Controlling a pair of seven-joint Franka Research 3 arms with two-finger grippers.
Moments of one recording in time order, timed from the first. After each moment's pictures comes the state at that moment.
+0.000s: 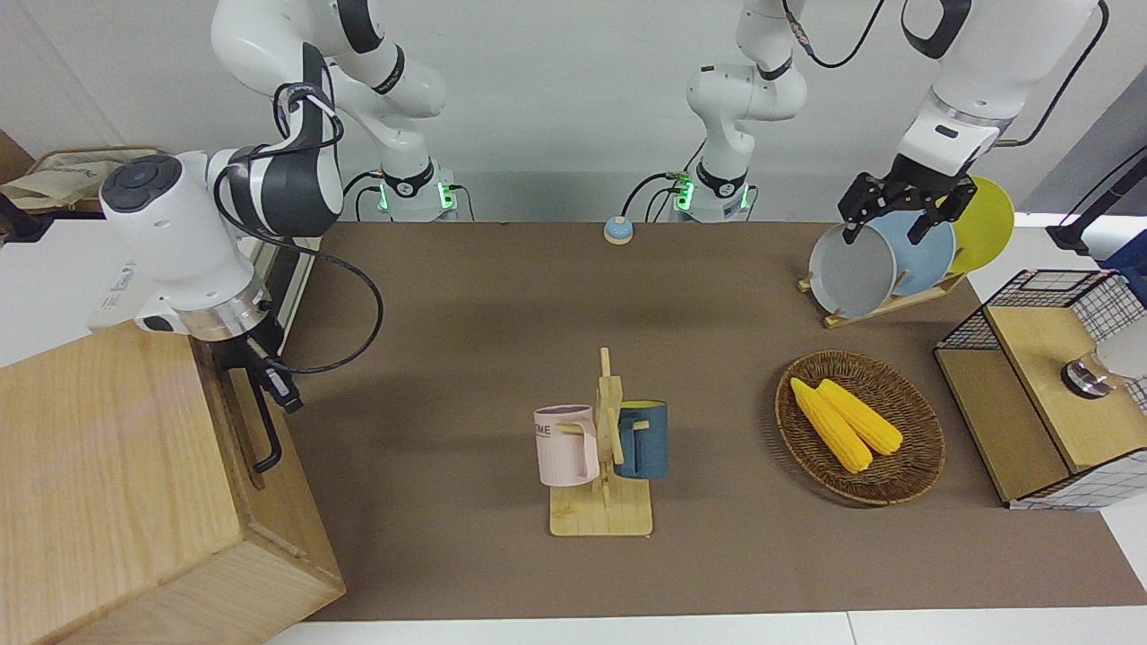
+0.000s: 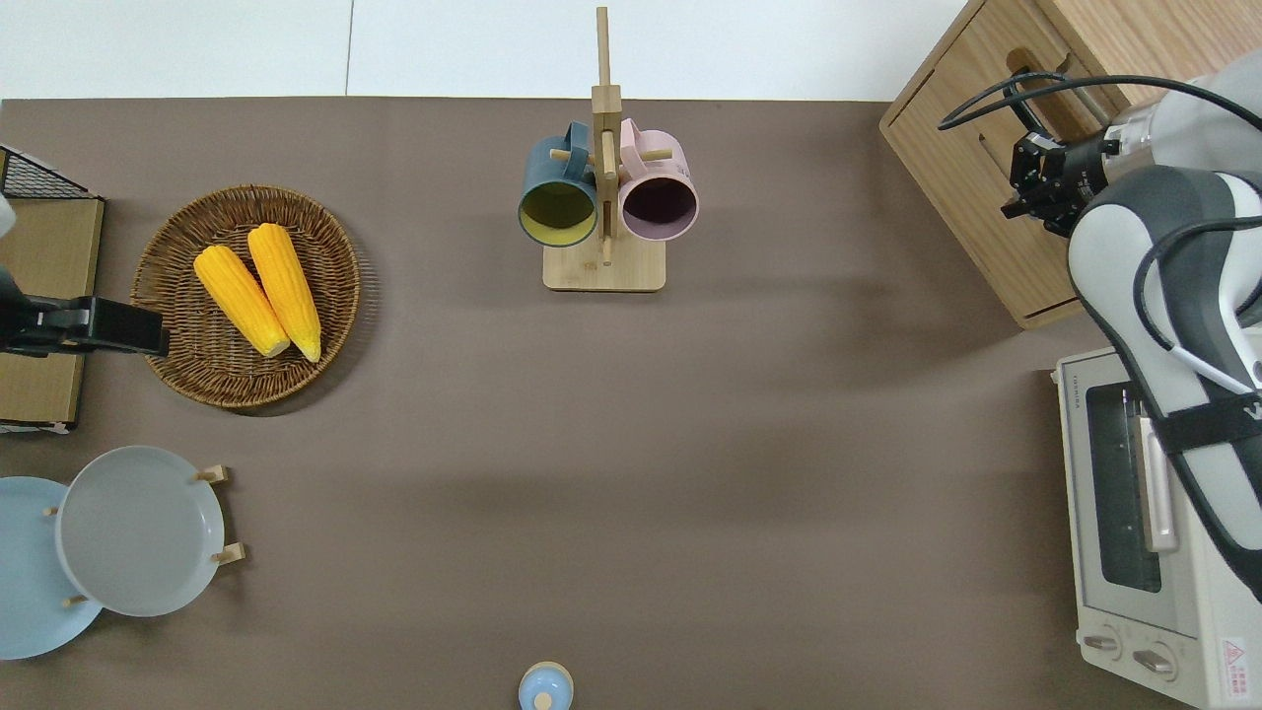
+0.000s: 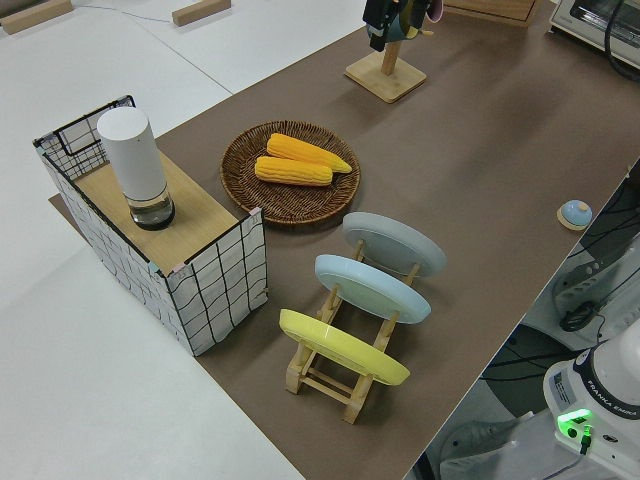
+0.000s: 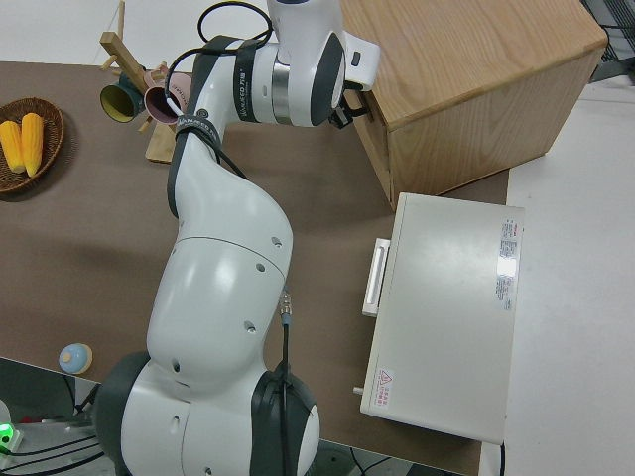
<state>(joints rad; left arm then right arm) -0.15 0.04 0.15 -1.49 -0.02 1.56 0.05 -0.16 0.44 0.15 -1.35 -0.02 1.94 0.86</state>
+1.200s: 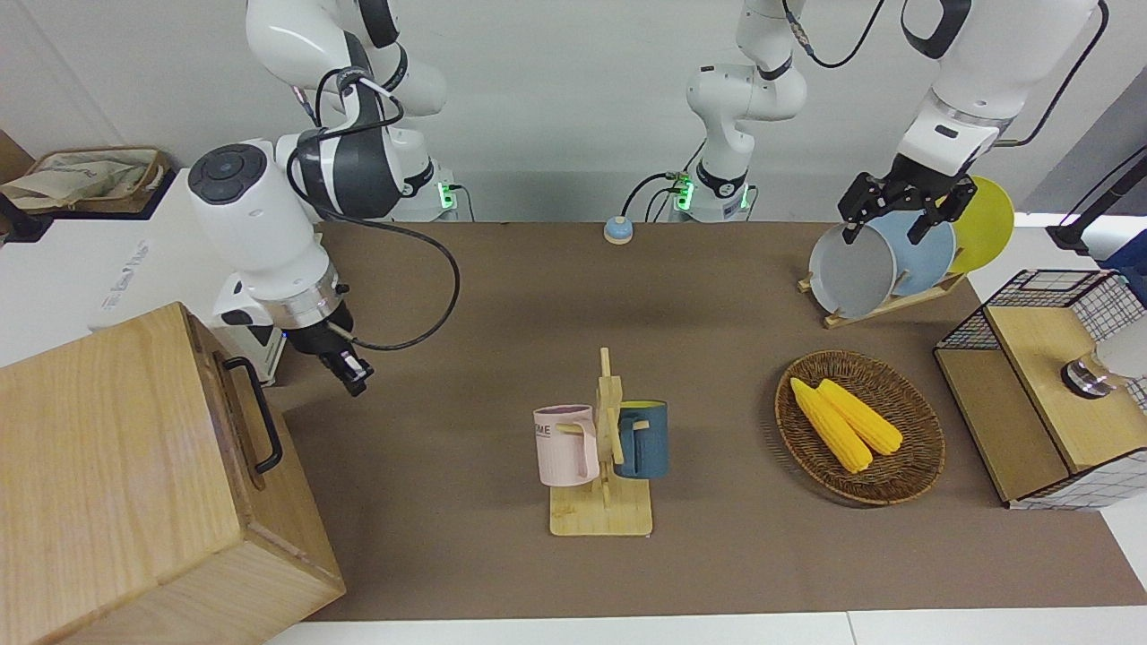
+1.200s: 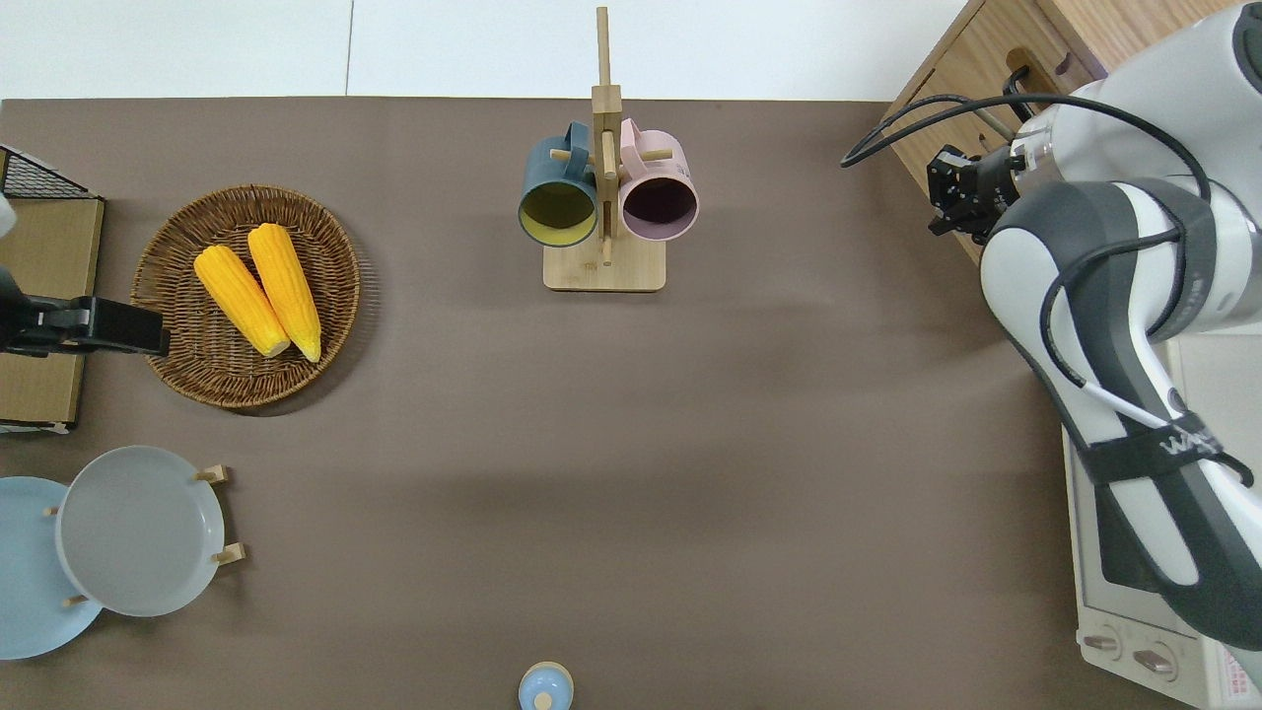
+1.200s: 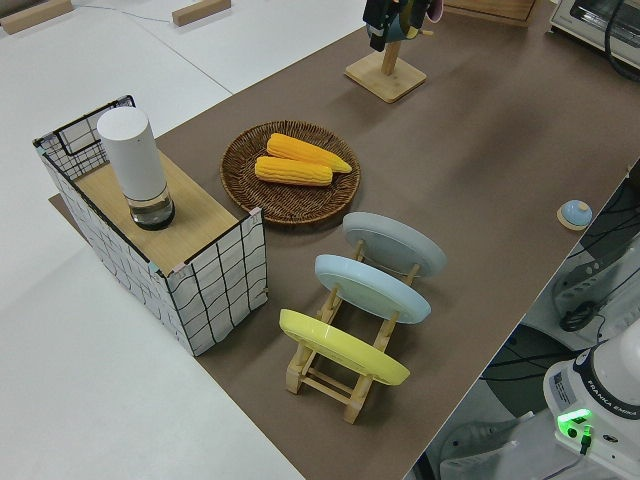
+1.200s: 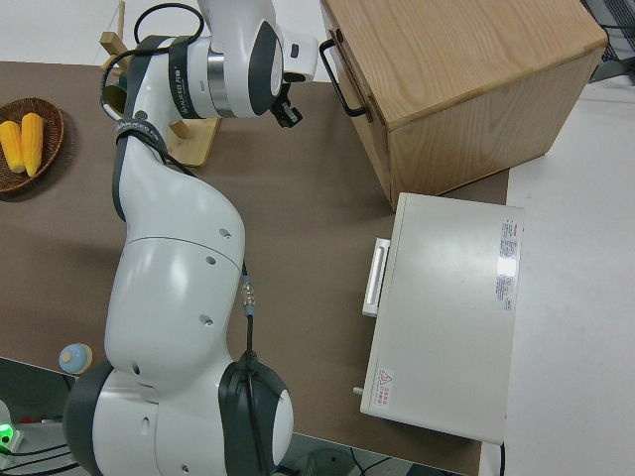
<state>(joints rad) -0.15 0.04 0.15 -1.49 -0.02 1.56 0.05 -0.04 0.42 0.16 -1.33 -0.02 1.83 0.84</state>
